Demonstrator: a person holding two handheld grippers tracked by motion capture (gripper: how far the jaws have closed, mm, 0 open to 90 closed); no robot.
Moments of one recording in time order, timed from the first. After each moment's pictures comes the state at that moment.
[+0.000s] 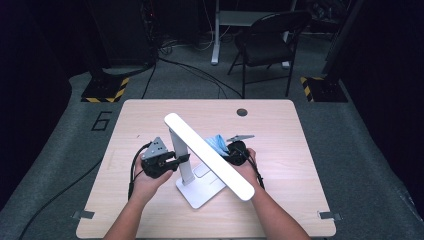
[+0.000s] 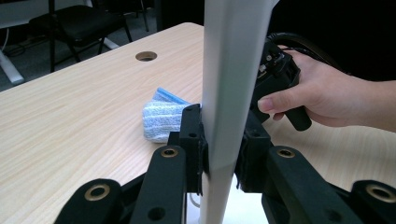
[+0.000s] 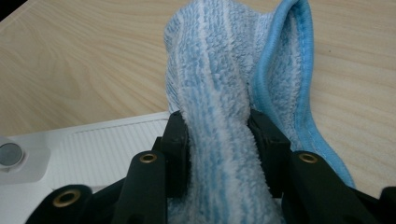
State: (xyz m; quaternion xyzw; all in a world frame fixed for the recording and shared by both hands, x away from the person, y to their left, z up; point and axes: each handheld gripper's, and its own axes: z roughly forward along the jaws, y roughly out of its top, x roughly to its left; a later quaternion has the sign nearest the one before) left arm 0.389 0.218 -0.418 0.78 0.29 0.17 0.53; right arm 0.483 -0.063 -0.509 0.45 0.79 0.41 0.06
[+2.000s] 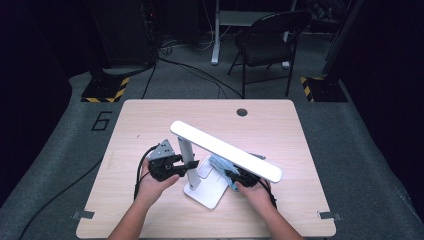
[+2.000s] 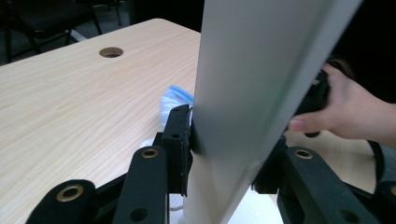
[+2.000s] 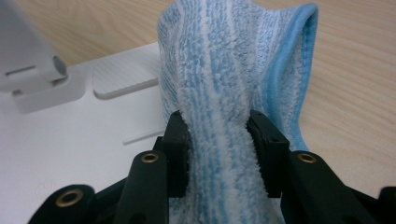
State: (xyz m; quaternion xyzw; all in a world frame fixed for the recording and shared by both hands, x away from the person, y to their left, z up) left arm 0.386 0.201 -0.418 0.80 0.26 0.11 0.54; right arm 0.413 -0.093 -0.507 0.39 0.81 0.41 0.14
